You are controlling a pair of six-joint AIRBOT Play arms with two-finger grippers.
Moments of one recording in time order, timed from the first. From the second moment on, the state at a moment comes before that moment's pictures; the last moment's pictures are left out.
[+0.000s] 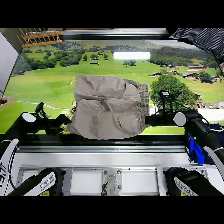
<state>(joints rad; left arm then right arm) 0.23 -1.17 0.55 1.01 -0.88 -1.56 0.22 -0.99 0.68 -1.32 0.86 1.65</state>
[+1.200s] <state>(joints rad) 0.19 -0.63 1.40 0.91 -1.04 -1.54 0.13 -0.79 1.45 -1.33 1.11 1.55</state>
